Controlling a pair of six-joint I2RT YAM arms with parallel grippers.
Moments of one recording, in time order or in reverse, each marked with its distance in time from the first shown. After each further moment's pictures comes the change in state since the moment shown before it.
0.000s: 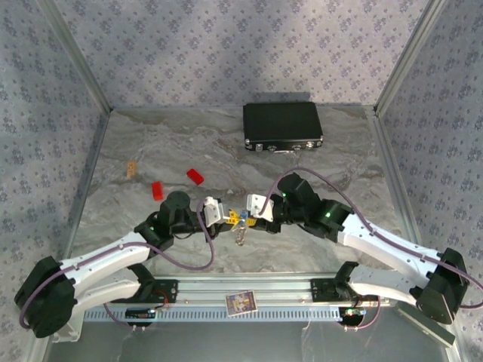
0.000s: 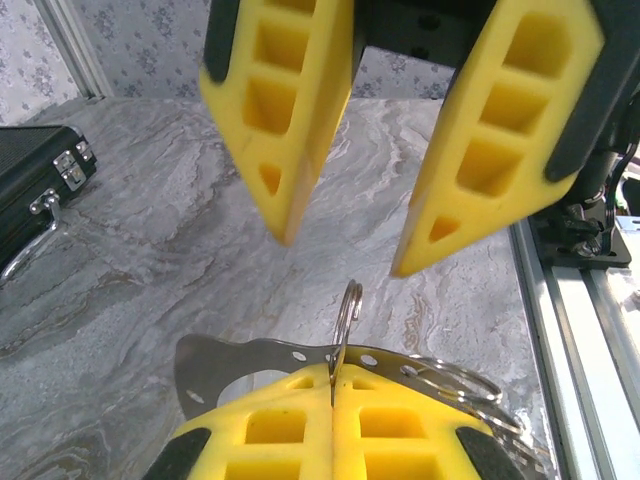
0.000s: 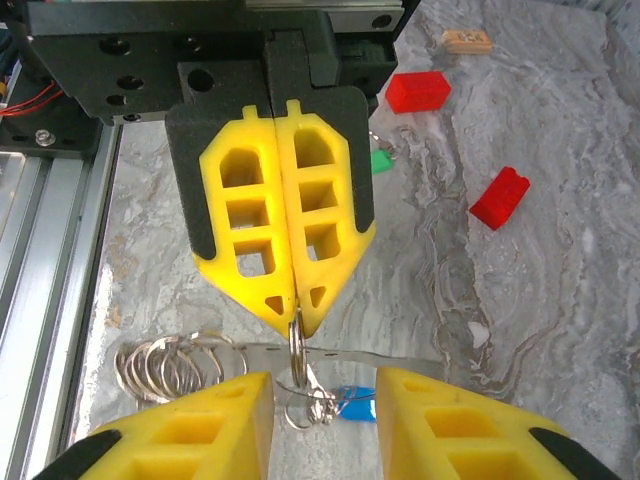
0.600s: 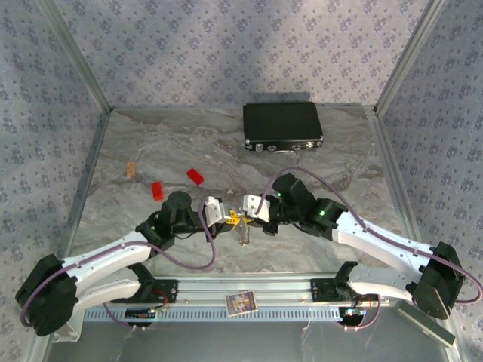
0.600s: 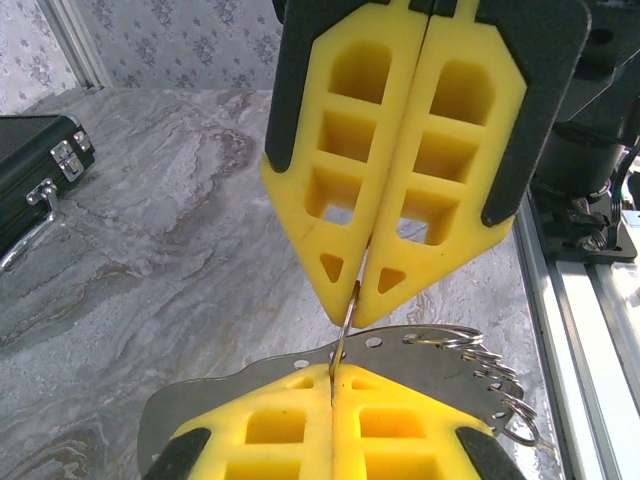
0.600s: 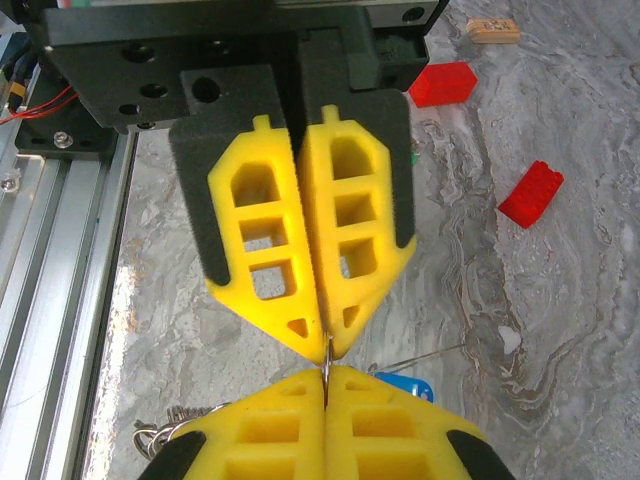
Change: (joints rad) left arm -0.005 0.013 0.000 0.008 -0.017 -0.002; right arm 0.006 0.042 0.000 0.018 -0.028 0.019
